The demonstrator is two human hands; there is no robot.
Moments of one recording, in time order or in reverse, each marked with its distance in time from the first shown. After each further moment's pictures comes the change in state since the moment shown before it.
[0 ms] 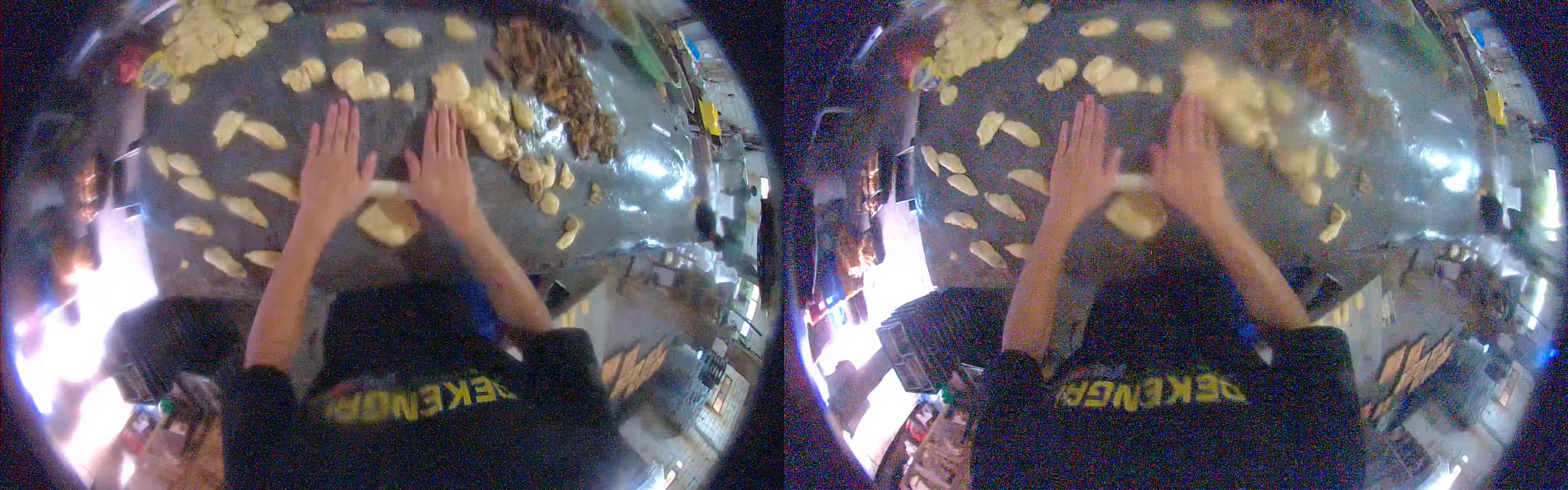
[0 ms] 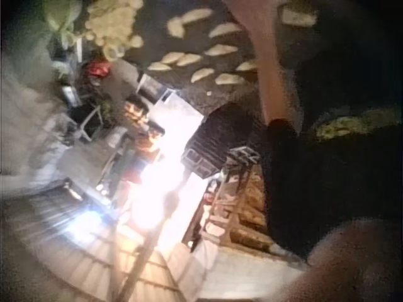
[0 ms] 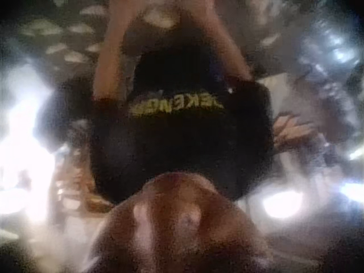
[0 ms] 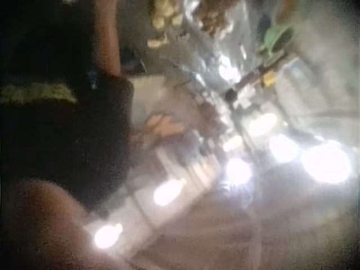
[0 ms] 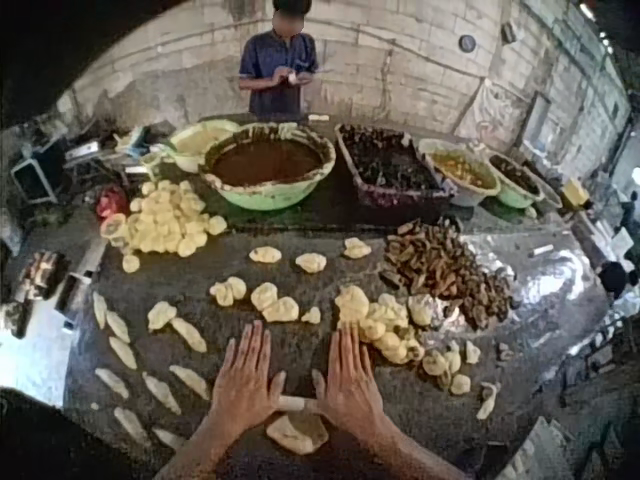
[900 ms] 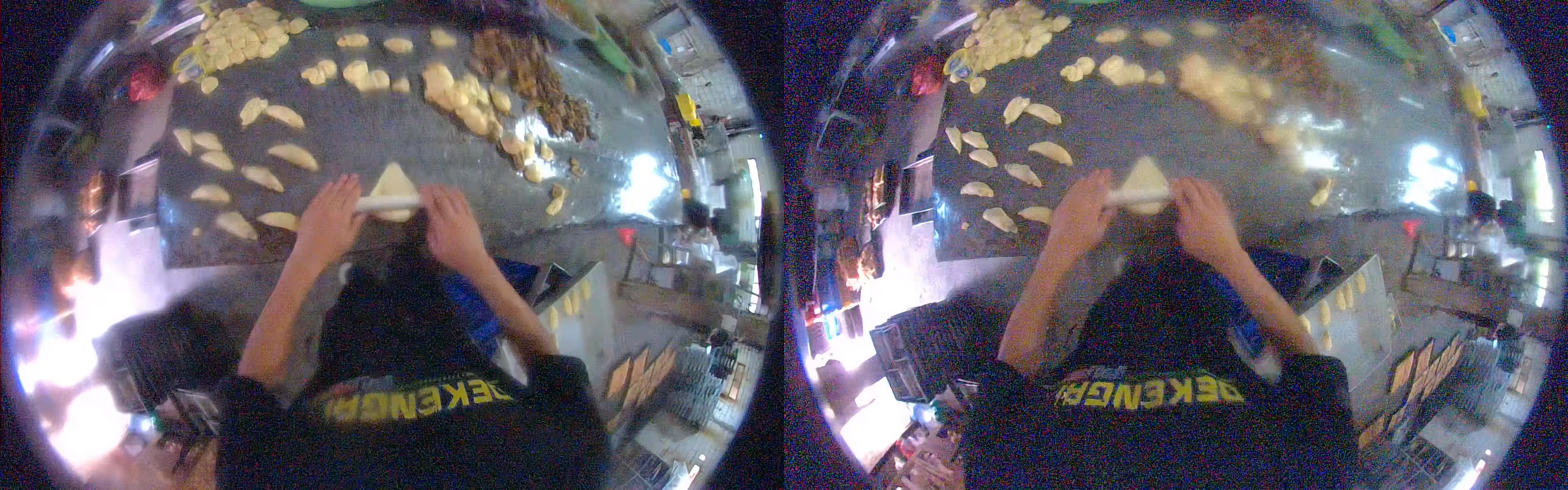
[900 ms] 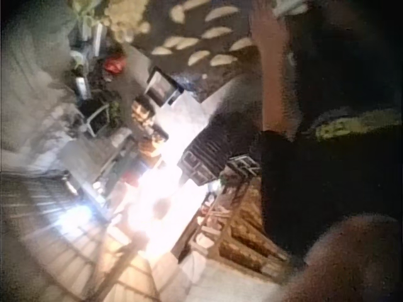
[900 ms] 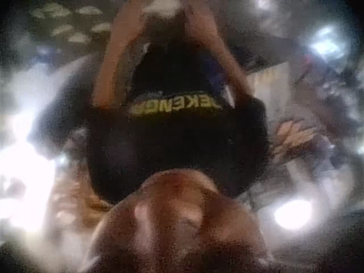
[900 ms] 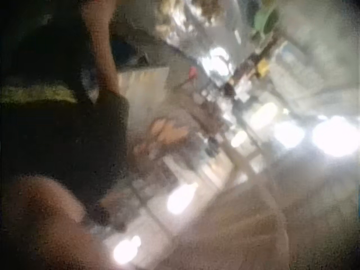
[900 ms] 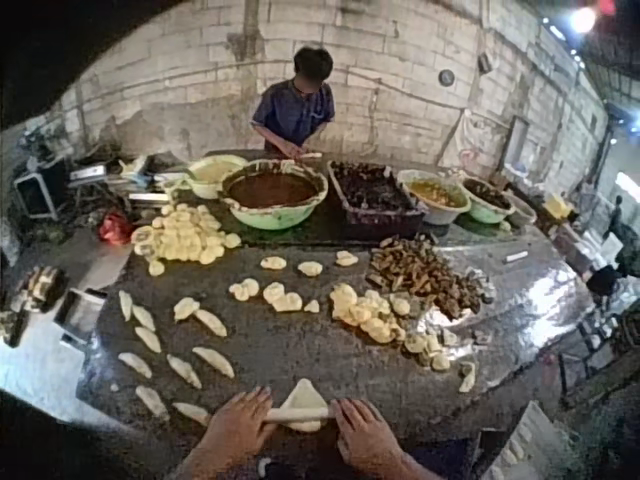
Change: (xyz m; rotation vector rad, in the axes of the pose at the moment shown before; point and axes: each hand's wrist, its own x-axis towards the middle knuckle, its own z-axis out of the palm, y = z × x) left_hand -0.137 0.001 -0.025 -0.184 -0.100 0.160; right_hand -0.148 -0.020 -0.036 0.026 -0.115 -0.213
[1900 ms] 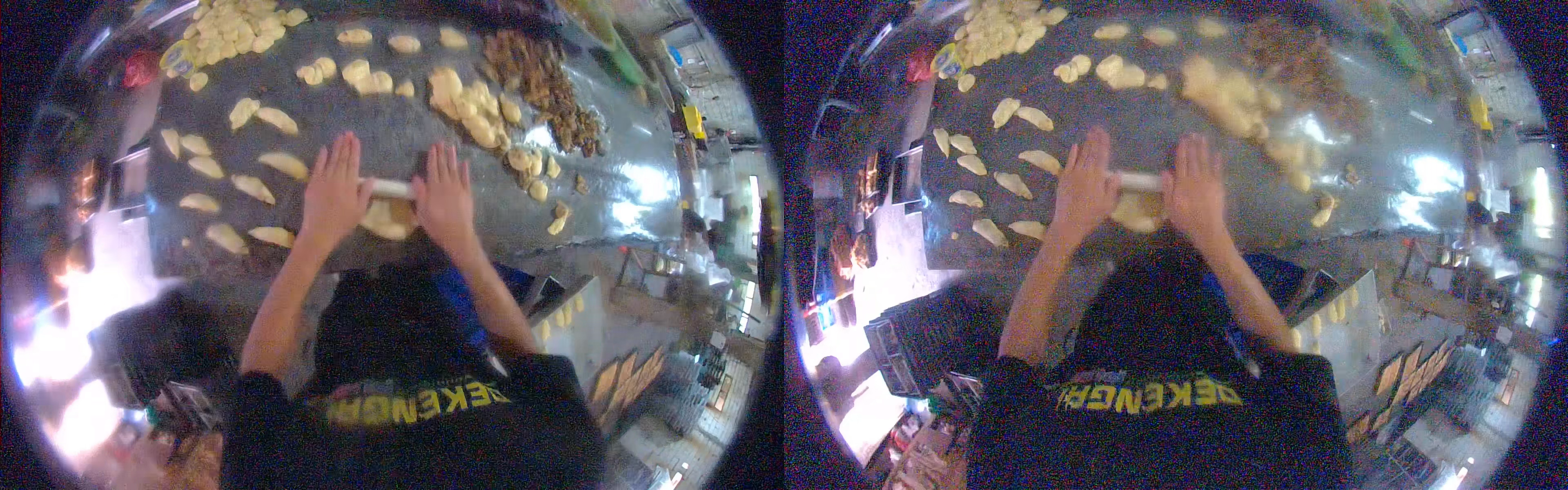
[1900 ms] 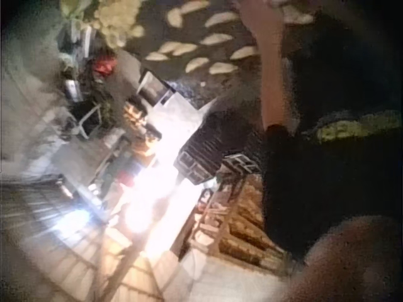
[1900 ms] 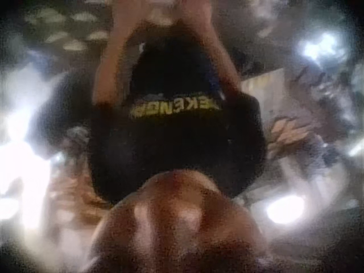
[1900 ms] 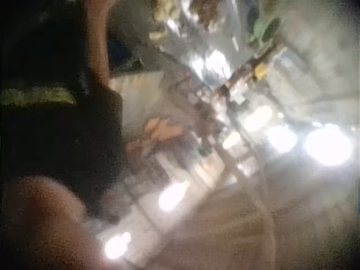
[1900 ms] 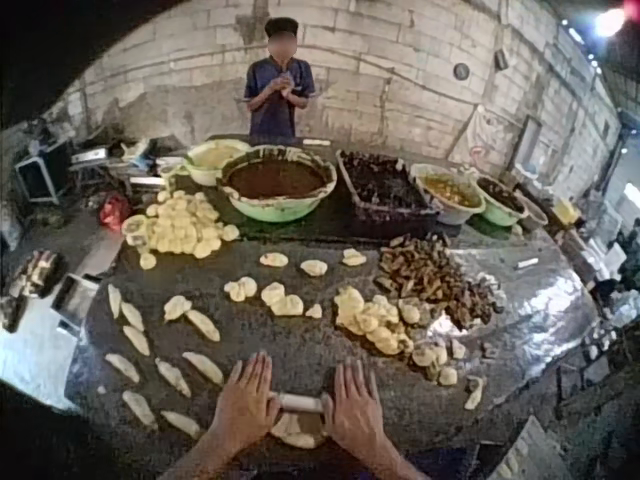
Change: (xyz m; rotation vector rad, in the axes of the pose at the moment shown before) left_hand 0.062 -0.014 0.013 0.097 0.134 -0.104; right_hand 0.077 0.016 0.019 -0.167 0.067 0.197
